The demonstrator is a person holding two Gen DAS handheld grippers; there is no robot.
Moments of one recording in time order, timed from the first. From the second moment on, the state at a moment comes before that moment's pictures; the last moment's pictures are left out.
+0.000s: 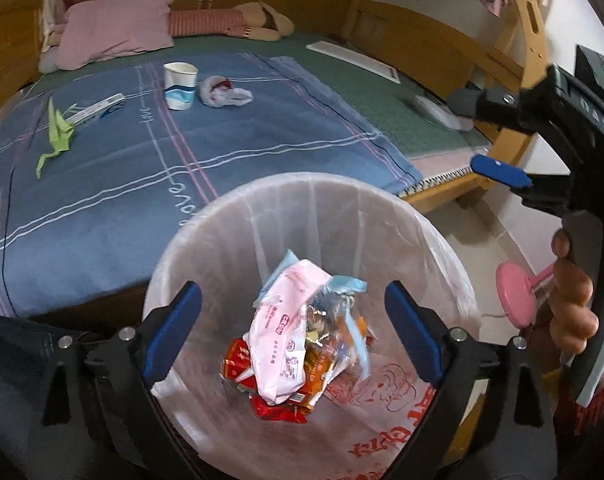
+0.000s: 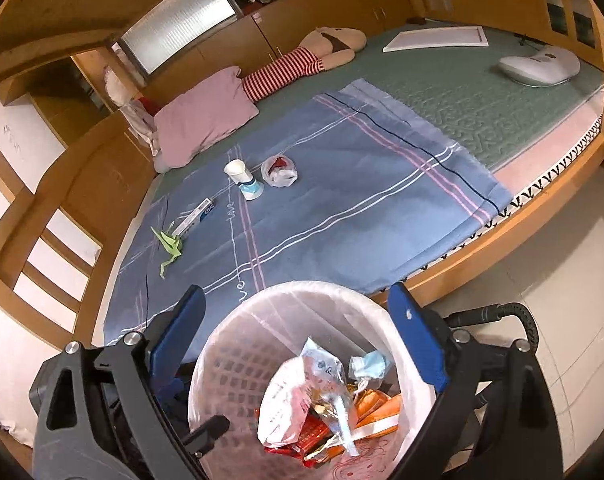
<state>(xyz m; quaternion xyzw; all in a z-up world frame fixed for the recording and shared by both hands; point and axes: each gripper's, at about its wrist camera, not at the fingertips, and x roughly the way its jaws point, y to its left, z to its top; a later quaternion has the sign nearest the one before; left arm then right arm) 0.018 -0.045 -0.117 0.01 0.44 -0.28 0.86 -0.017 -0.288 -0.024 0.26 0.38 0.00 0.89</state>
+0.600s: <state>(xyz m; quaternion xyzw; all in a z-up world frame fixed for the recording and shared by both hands) 0.028 -0.016 -0.107 -0.03 0.40 -0.21 0.89 -0.010 -0.277 -0.034 0.25 0.39 0.00 0.88</state>
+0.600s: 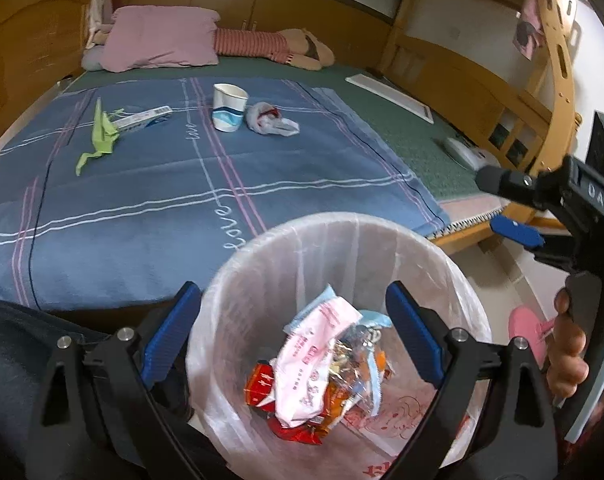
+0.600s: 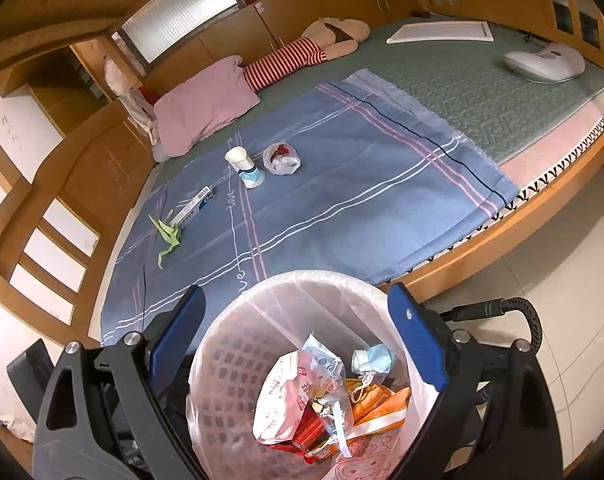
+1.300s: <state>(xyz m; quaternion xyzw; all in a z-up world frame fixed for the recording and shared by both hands) 0.210 0.162 -0.115 -0.19 0.43 0.04 0.88 0.049 -0.243 -0.062 0.22 0.44 0.01 0.87</state>
